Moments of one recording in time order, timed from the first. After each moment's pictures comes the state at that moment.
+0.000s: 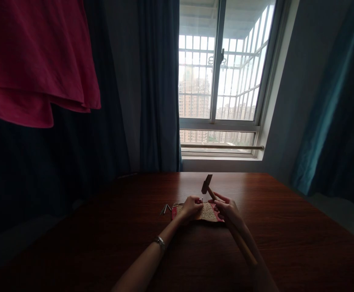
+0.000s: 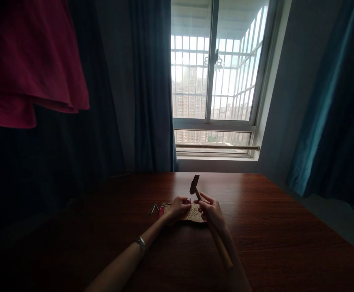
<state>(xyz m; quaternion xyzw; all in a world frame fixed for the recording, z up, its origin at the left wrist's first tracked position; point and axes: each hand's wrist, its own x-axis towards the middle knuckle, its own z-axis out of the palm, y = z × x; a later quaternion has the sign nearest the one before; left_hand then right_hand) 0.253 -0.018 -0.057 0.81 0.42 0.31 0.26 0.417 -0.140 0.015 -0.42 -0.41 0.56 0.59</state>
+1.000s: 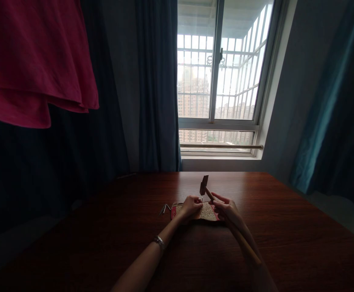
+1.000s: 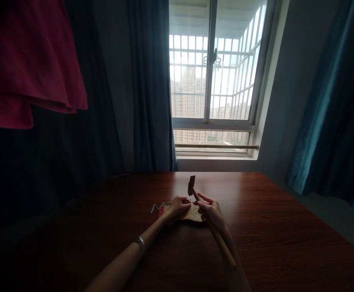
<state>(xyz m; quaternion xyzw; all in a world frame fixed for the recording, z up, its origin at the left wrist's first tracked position) 0.254 -0.017 -0.059 0.80 0.43 0.31 0.27 0.418 -0.141 0.011 -0.41 -0.41 0.58 0.58</state>
